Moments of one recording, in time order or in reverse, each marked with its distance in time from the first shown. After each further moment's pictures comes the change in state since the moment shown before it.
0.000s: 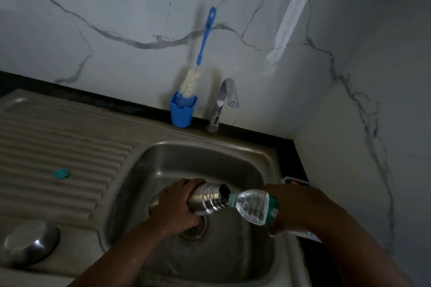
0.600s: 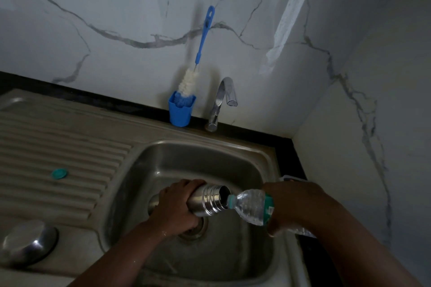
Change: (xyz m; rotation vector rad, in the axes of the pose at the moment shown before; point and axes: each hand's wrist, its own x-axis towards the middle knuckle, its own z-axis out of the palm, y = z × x) left_hand -0.001 0.000 0.002 0.053 -0.017 0.016; right_hand -0.013 -0.024 -0.022 -0.211 -0.106 0.040
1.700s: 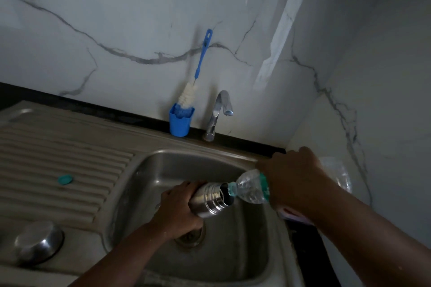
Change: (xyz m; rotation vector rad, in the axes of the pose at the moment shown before) left_hand -0.012 0.019 -0.011 -0.124 0.072 0.061; right_hand -0.040 -0.012 -0.049 -0.351 0.333 -0.025
